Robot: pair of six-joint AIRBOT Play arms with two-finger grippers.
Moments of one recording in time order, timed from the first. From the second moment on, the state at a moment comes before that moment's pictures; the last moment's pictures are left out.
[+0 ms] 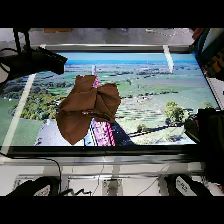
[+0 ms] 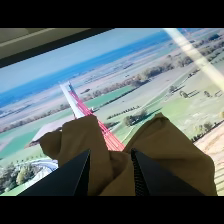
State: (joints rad) left arm -0.16 -1.15 1.52 1.22 -0.85 -1.11; right arm -0.36 -1.03 1.55 -1.70 1.49 1.56
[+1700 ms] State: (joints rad) left arm -0.16 -1.15 1.52 1.22 -0.85 -1.11; right arm 0.63 -1.38 1.07 -1.24 0.74 0.80
